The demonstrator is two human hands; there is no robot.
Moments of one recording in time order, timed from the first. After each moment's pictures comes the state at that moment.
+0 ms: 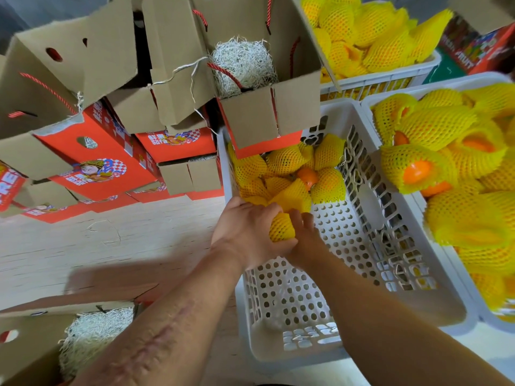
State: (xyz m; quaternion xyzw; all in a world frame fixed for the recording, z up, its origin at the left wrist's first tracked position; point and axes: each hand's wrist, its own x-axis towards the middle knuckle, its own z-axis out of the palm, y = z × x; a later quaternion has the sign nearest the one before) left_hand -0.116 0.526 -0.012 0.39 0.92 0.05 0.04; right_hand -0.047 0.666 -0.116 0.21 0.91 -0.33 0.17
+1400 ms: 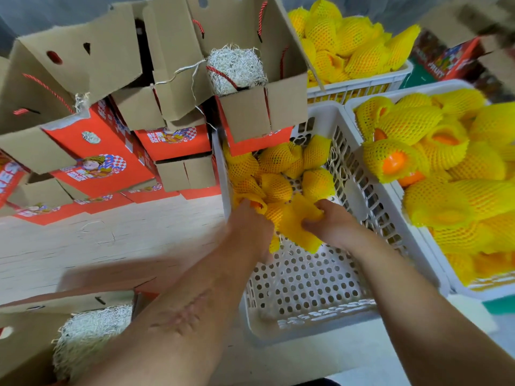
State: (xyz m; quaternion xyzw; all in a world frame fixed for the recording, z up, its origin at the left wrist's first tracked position) left_hand -0.096 0.545 0.011 0.43 0.85 -0.25 0.20; right_hand -0.021 0.728 -0.048 0.32 0.85 -0.40 0.15
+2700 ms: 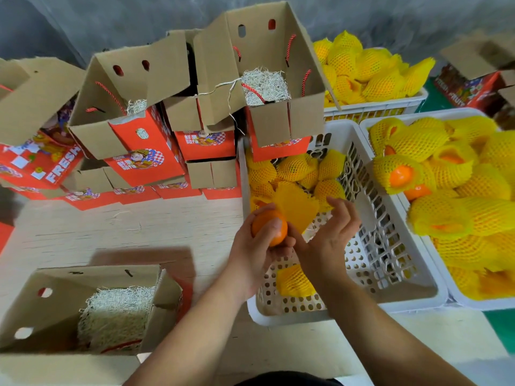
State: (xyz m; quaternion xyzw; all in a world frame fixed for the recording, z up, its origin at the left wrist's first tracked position) left_hand -0.022 0.494 0.017 -0.01 0.54 0.79 0.30; right_hand 0.023 0.627 -0.027 0.20 0.83 -0.41 -0.32
